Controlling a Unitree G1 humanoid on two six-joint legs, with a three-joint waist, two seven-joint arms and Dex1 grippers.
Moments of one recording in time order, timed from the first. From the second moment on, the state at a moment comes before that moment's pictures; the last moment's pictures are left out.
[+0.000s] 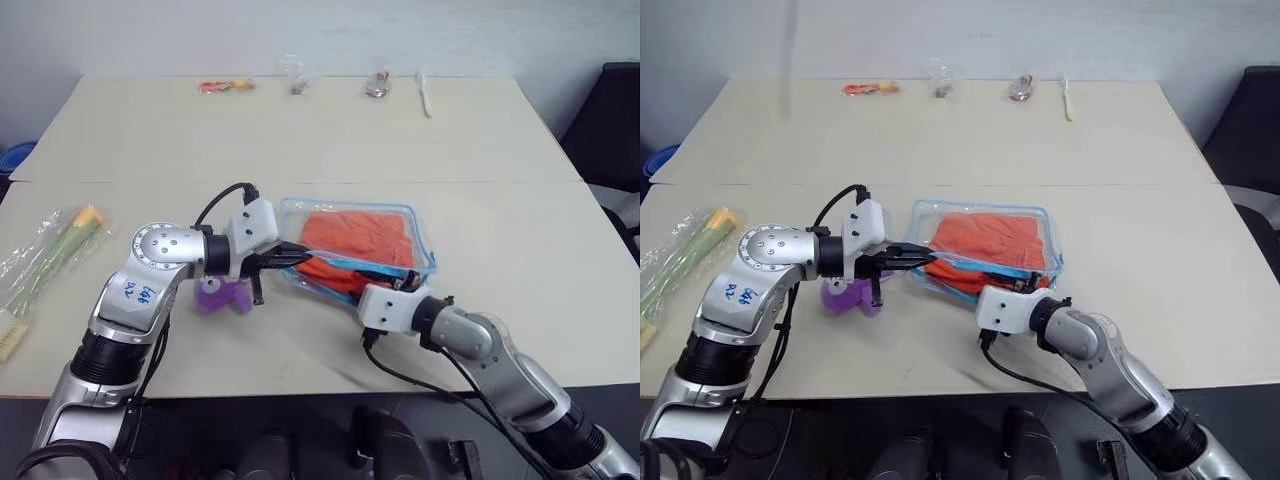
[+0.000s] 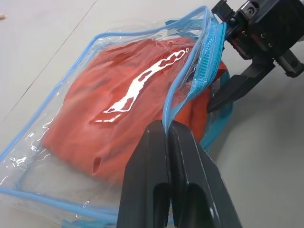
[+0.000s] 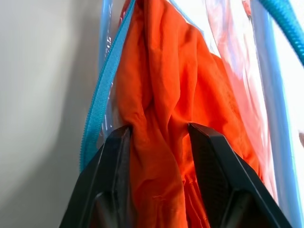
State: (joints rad) left arm -0.58 0.65 -0.13 -0.22 -0.25 0.50 -0.97; right arm -0.26 -0.62 0.42 -0.42 -0.31 0.26 0.50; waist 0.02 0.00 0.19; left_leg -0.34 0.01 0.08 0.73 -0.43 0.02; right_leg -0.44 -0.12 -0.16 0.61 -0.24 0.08
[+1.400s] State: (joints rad) left arm -0.56 0.65 -0.14 -0.23 -0.25 0.48 -0.96; right arm -0.34 -0.50 0.35 -0.26 -0.42 0.21 0.56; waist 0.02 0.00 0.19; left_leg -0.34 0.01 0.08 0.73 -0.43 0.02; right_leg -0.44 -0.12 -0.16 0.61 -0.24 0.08
